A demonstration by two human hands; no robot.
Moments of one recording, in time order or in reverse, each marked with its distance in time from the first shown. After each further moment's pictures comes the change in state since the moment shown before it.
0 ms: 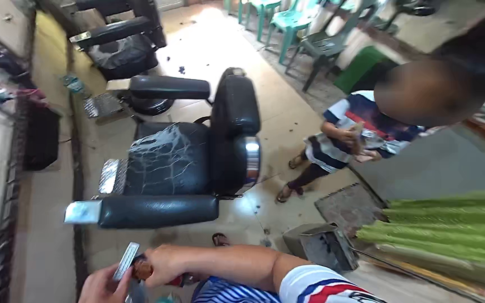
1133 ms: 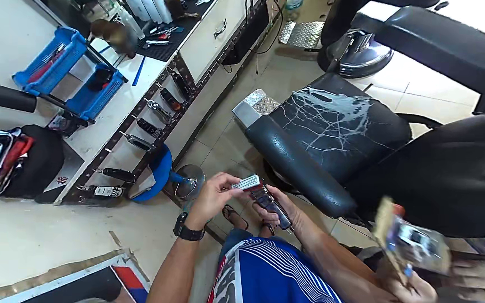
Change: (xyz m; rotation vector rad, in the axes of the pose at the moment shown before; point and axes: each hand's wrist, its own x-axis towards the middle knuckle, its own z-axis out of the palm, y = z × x) left_hand -0.056 -0.034 -0.028 -0.541 0.021 -0.357; right_hand 0.057 0.084 0.033 1.196 -0.976 -0.032
